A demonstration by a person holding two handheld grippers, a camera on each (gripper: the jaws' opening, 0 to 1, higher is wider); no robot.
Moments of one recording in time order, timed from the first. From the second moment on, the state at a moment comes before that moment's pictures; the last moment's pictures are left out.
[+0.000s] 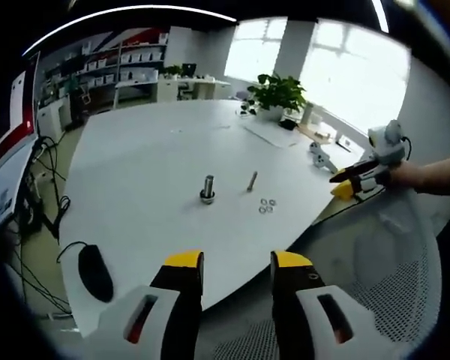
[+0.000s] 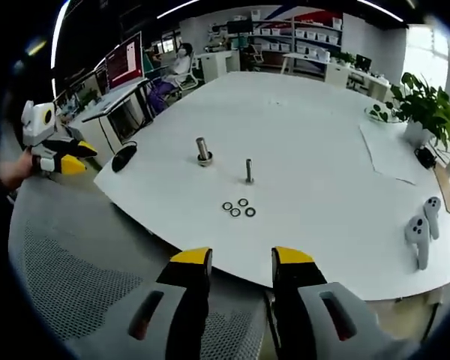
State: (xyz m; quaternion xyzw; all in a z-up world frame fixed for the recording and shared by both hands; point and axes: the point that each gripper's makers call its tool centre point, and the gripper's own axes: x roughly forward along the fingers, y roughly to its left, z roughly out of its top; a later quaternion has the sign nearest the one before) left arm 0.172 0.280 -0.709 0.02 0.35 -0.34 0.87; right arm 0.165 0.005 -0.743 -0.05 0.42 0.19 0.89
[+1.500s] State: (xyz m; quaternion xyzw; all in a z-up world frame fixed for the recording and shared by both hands) left arm 0.179 0.297 -0.717 0.06 0.36 -0.30 0.88; right arm 0.250 0.030 -0.845 -0.10 0.48 0.34 0.80
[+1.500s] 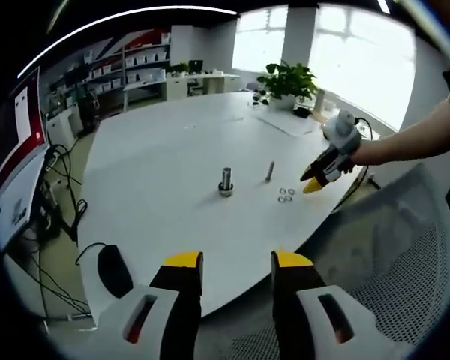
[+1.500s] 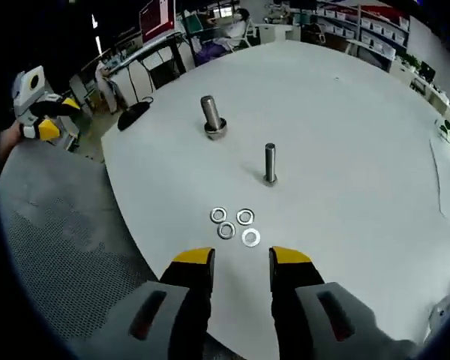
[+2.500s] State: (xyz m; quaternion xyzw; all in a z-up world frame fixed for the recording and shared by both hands) left arm 0.176 0.297 -0.725 0.08 0.38 -0.31 0.87; right arm 0.260 0.038 -0.869 -0.31 0.49 0.45 0.68
